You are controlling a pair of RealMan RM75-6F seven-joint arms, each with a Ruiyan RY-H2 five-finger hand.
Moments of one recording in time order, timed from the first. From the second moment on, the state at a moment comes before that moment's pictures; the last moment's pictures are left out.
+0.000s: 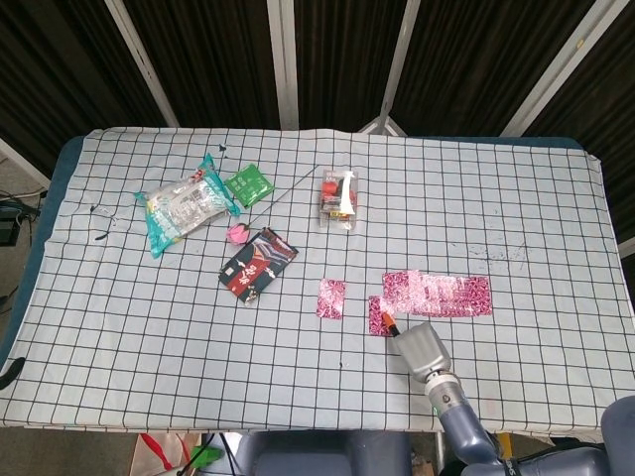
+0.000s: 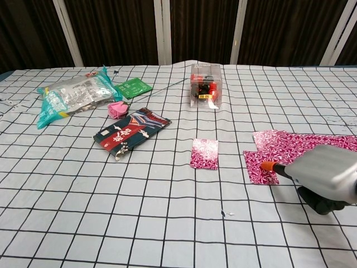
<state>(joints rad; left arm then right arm) 0.05 -0.95 -0.02 -1.81 1.48 1.59 0.11 0.70 -1.52 -0.13 -1.89 -0.72 1.26 -1.13</state>
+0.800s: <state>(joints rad) 0.05 -0.96 -0.02 -1.81 1.48 1.58 0.12 0.60 -1.48 -0.32 -2.04 -0.96 1.37 -1.17</state>
